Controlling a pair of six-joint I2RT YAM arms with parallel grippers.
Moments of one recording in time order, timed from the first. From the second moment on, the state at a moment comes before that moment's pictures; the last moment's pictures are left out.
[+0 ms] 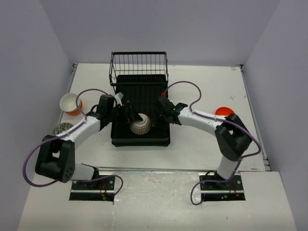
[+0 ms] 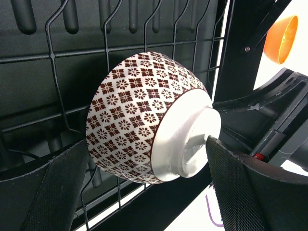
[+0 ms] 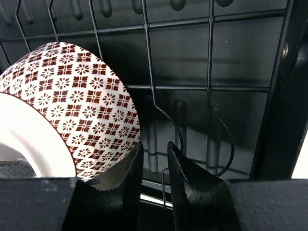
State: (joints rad) left arm -0.28 1.39 0.76 -0.21 0.49 -0.70; right arm 0.80 1.77 1.22 -0.48 0.00 0.95
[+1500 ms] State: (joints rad) left arm -0.28 1.26 0.68 -0.18 0.45 -0.81; right arm 0.80 1.79 1.26 -0.49 -0.03 0.91
